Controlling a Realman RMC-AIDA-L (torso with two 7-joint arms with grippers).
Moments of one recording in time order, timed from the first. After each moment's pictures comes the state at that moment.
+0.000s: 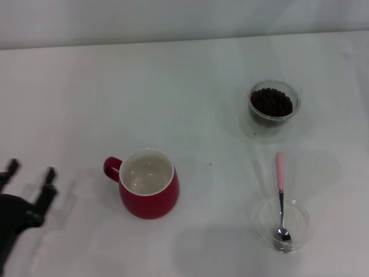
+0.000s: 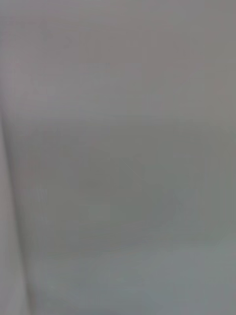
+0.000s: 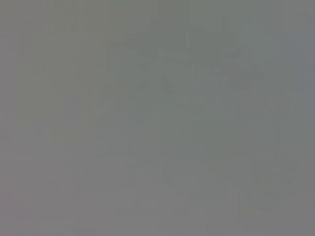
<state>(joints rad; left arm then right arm) -0.12 -2.08 2.84 0.25 -0.99 1.43 -0.05 0.68 1.98 -0.89 -0.23 -0.09 -0.89 0.38</state>
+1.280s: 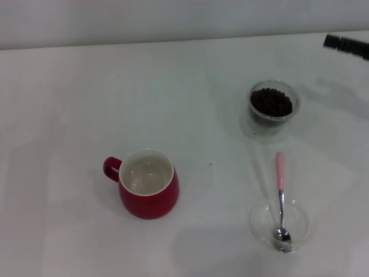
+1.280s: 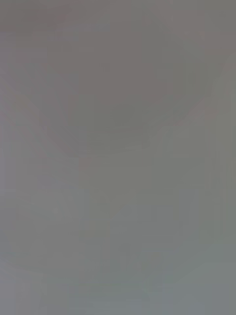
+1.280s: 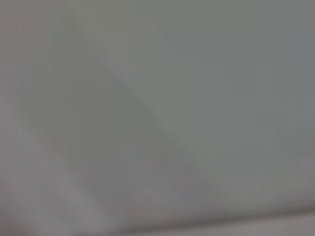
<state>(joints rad) -0.36 -2.08 2.82 0.11 -1.56 1.36 -0.21 0.47 1.66 -1.47 -0.21 -0.81 -1.26 1.63</state>
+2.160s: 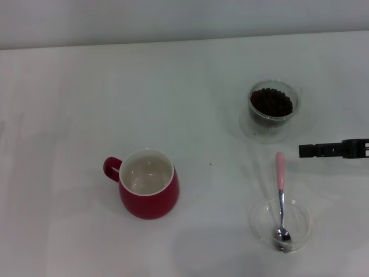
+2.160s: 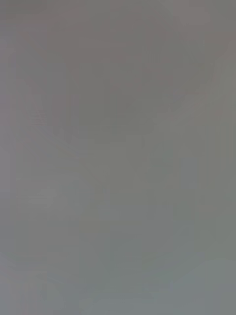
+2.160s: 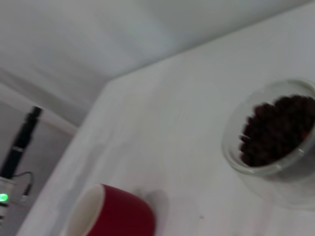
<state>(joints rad) -0.41 -2.08 2.82 0.09 -1.56 1.33 -0.21 0.47 1.68 -1.48 -0.16 -1.23 -1.48 1.80</state>
